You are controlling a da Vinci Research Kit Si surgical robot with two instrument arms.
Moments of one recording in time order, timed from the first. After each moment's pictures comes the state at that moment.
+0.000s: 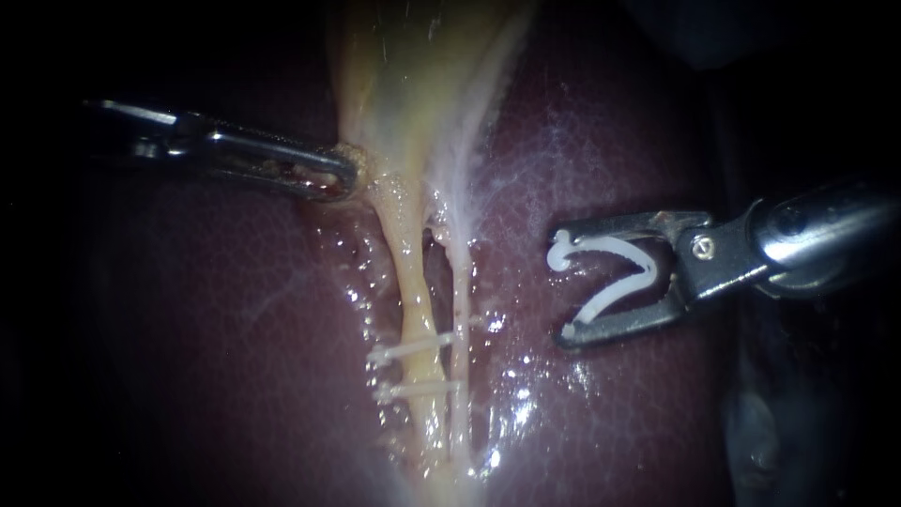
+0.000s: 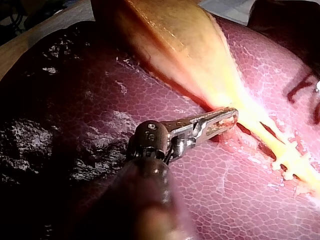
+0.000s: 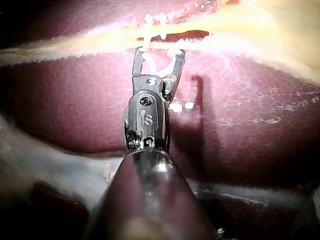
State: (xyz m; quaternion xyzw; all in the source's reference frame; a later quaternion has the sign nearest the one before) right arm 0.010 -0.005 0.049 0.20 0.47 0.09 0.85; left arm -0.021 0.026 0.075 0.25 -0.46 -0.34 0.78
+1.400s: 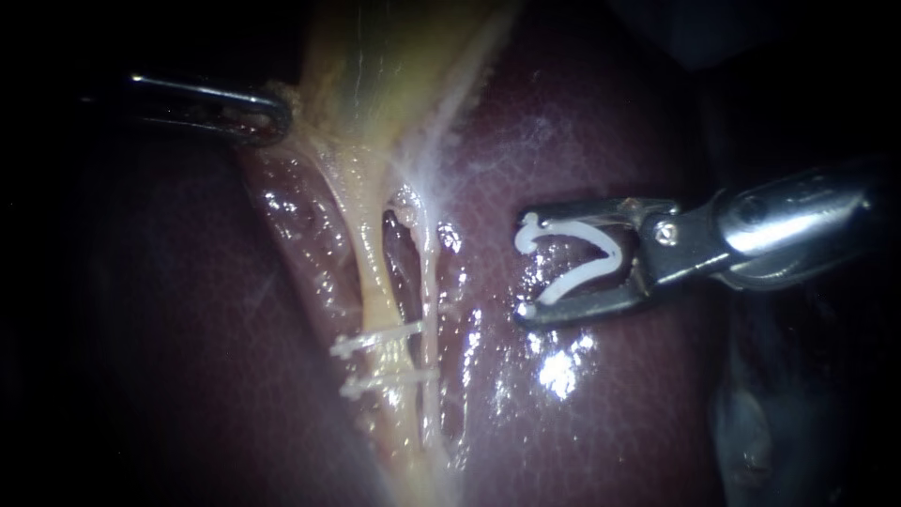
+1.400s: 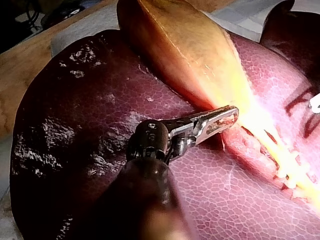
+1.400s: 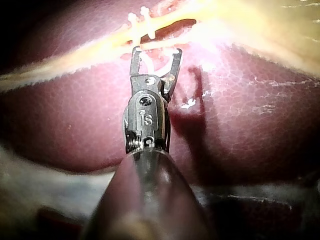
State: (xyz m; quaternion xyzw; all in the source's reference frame) right arm 0.014 -0.004 0.049 0.24 0.47 0.14 0.84; left arm -0.016 0.030 0.068 0.21 -0.50 -0.36 0.76
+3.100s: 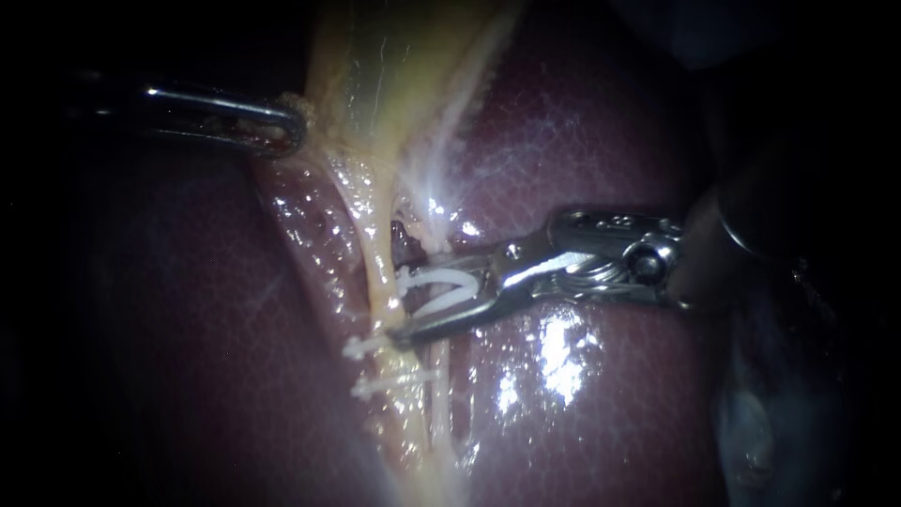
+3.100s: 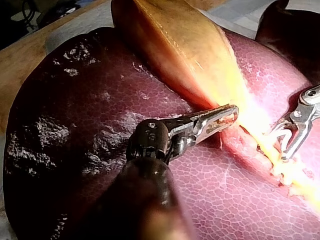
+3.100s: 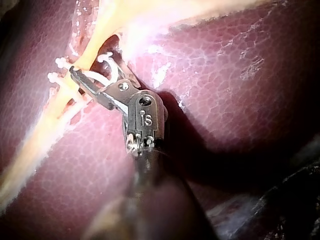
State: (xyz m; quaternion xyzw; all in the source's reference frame) right arm 0.022 -0.007 0.066 0.43 0.49 0.26 0.71; left arm -0.018 0.029 0.069 0.22 -0.50 -0.36 0.76
